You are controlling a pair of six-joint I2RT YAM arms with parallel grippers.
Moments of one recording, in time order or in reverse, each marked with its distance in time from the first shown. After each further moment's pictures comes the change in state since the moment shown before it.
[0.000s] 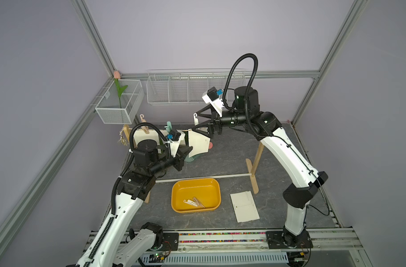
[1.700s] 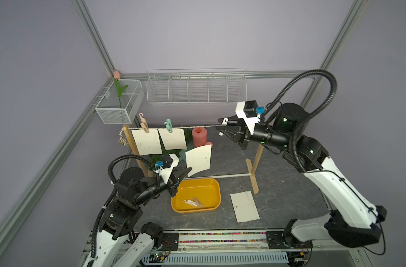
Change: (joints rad) left arm -0.107 -0.368 -0.123 -0.077 0.054 -0.030; right arm 0.081 -0.609 -0.619 0.288 0.280 -0.158
